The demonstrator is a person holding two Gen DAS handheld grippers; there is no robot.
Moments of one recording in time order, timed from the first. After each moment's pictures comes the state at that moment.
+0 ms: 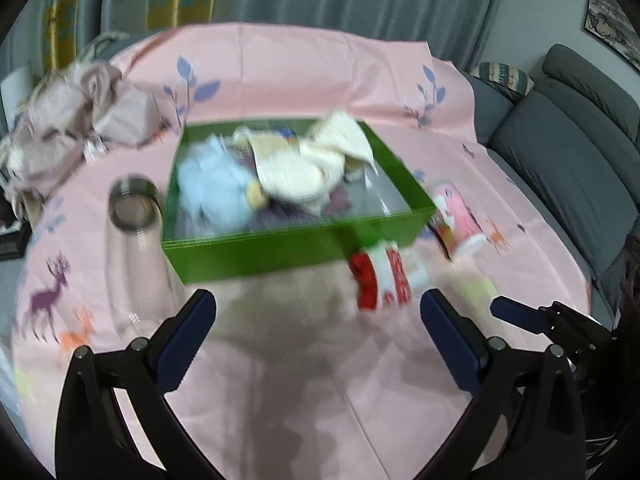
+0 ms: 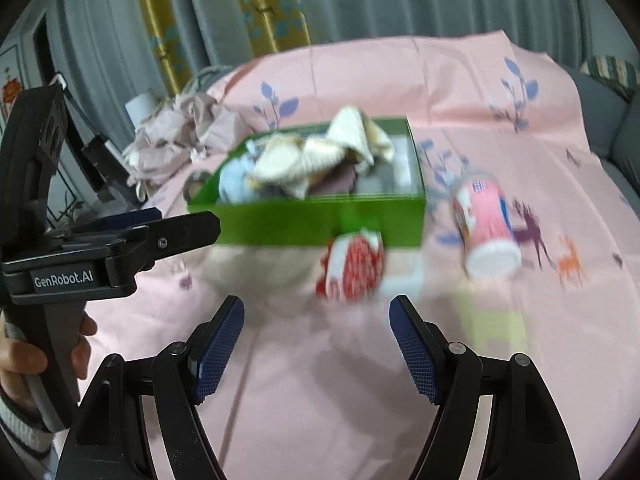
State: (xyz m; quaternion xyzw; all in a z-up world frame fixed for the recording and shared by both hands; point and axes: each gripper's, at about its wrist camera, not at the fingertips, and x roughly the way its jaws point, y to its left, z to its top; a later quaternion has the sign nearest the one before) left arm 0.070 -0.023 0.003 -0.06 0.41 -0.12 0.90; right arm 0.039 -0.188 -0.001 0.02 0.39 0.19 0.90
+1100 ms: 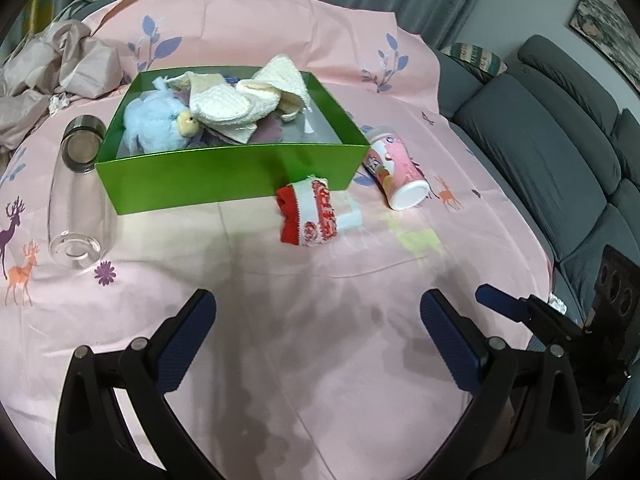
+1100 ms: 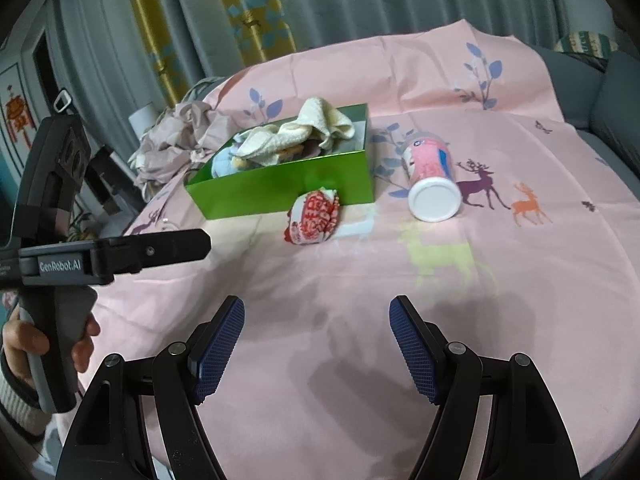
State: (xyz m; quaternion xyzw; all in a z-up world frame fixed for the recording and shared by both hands) left arm 0.036 -0.061 -0.011 -0.10 0.44 -0.17 0.88; right arm -0.013 -0.256 -0.016 0.05 0.37 0.20 0.90
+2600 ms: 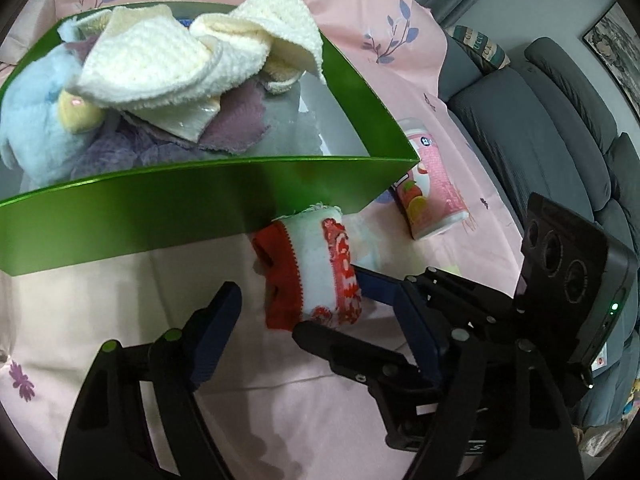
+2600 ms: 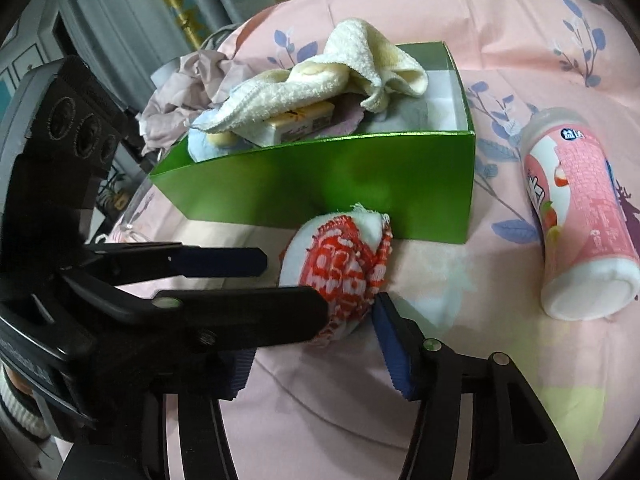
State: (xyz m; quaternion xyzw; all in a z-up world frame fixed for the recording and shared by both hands) left arm 0.147 -0.074 -0.066 -0.14 0.50 -0.24 0.82; right arm 0.135 -0.195 -0.072 0.04 0.44 0.30 0.85
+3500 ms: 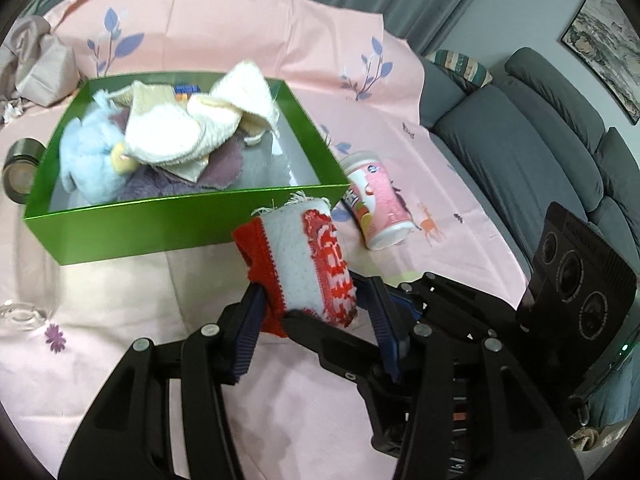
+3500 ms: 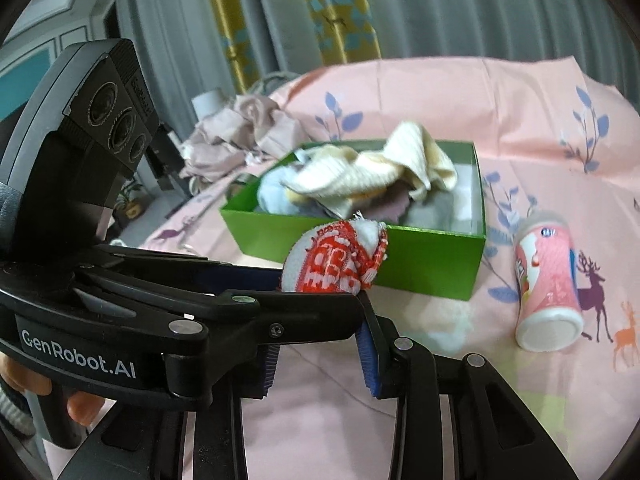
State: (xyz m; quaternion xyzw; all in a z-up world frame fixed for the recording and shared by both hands) left arm 0.087 -0.073 -0.007 -0.13 0.43 -0.23 0.86; right arm 0.077 -0.184 -0.015 0.00 0.33 0.33 0.89
